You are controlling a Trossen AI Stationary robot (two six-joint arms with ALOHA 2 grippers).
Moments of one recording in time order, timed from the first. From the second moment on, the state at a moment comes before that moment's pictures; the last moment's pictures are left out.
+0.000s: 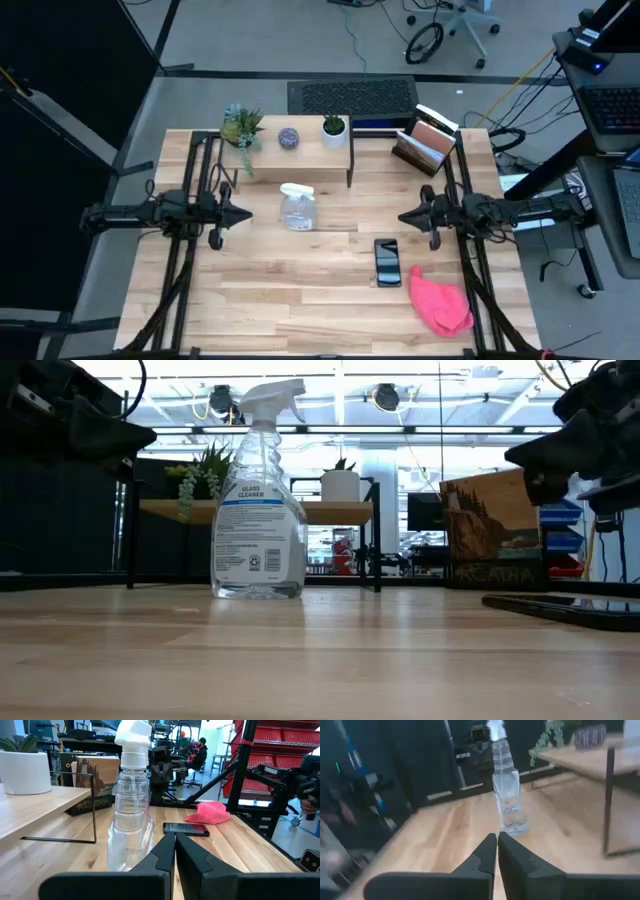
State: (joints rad) left arm 0.01 0.01 0.01 0.01 0.07 -0.07; right arm 0.10 0.12 0.01 0.05 0.10 0.42
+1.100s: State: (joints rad) left arm 0.01 0.14 0.01 0.11 -0.03 -0.21; right arm 0.28 0.90 0.60 -0.69 0.04 1.11
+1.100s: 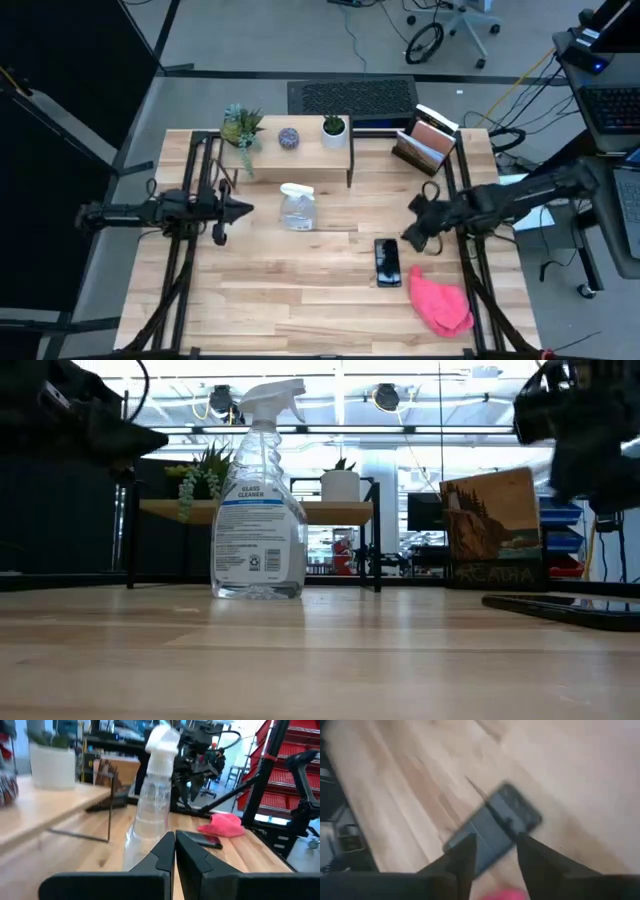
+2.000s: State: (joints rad) left arm -0.24 1.28 0.53 0.27 -0.02 -0.13; right arm 0.36 1.01 0.28 -0.19 0.05 1.51
